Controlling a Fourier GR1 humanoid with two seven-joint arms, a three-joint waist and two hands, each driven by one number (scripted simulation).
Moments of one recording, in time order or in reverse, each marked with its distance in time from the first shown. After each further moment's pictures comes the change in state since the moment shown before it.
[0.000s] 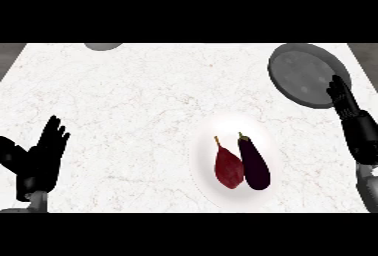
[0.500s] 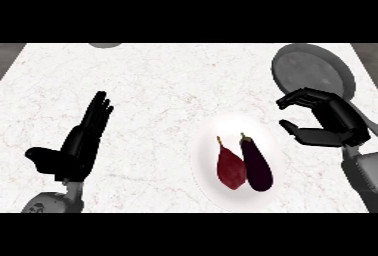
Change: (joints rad) left arm -0.112 -0.070 -0.182 -0.105 -0.093 -0.131 -0.194; right arm -0.152 -0.003 0.077 0.031 -0.173 0.362 0.075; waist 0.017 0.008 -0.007
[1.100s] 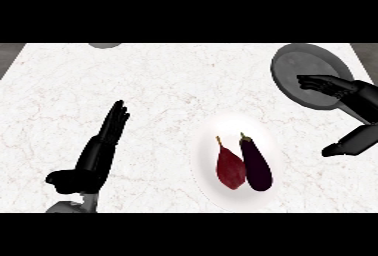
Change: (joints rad) left arm 0.046 -0.063 -0.068 -0.002 -0.070 -0.041 -0.114; right arm -0.110 -0.178 -0.027 0.139 0.109 0.348 -0.131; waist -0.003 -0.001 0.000
